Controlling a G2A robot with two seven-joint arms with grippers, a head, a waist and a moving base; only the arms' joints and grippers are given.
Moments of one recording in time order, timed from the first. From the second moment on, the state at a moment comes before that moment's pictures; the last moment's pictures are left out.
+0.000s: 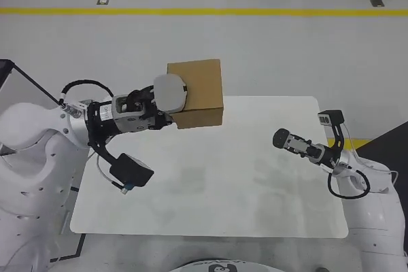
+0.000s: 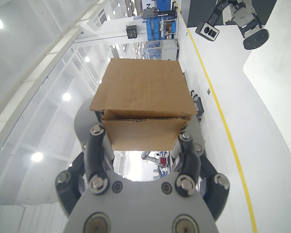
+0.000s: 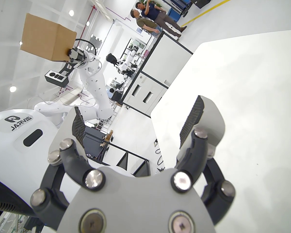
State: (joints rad) left arm 1.11 -0.95 -1.44 -2.11 2.31 -0.43 0.88; right arm -1.47 -1.16 1.69 -1.57 0.40 -0.55 1.27
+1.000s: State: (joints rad) left arm 1.17 -0.93 -1.46 -2.06 2.45 0.08 1.07; right arm -1.47 -1.16 1.69 -1.57 0.40 -0.55 1.27
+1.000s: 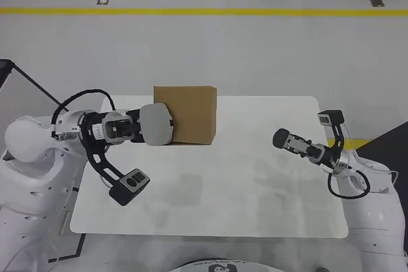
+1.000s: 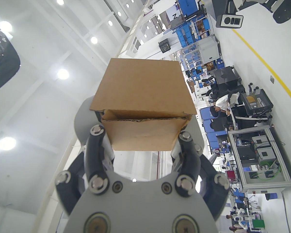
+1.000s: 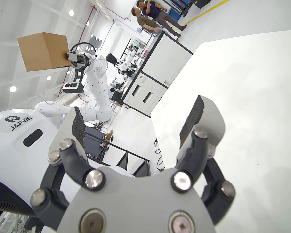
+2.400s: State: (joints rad) left arm 1.22 -0.92 -1.44 -2.10 2.09 -0.63 0.66; right arm -1.47 -1.16 1.69 -1.57 0.40 -0.55 1.27
